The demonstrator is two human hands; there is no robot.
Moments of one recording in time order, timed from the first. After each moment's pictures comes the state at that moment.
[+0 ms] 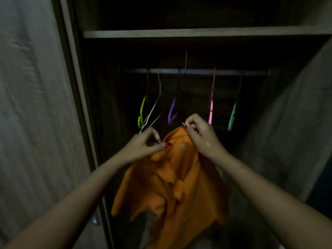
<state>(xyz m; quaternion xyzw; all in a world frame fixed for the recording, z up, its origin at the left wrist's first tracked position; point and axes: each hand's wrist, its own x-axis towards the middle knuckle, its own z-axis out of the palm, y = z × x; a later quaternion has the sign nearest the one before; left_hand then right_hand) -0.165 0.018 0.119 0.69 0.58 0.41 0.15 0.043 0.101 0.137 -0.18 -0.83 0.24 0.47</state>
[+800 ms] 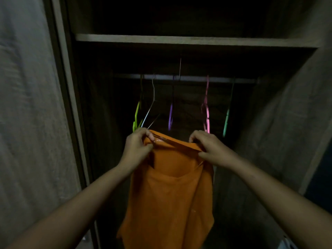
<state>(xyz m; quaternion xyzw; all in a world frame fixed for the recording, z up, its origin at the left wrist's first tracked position) -0.159 0.043 0.113 0.63 0.57 0.52 0.02 0.080 0.123 0.139 -0.29 -0.92 0.07 0.25</state>
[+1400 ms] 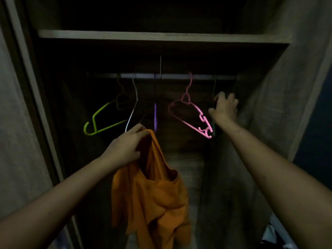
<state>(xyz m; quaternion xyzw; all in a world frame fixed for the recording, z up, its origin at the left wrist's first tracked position) -0.136 0.044 0.154 0.72 0.66 0.19 -0.07 0.115 0.212 0.199 -0.61 -0.66 -0.03 0.44</state>
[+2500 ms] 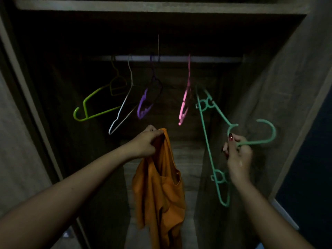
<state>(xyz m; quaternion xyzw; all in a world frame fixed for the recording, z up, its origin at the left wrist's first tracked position) -0.115 0.091 0.113 0.74 0.62 0.22 0.15 0.153 0.143 0.045 -0.41 -0.53 0.25 0.70</state>
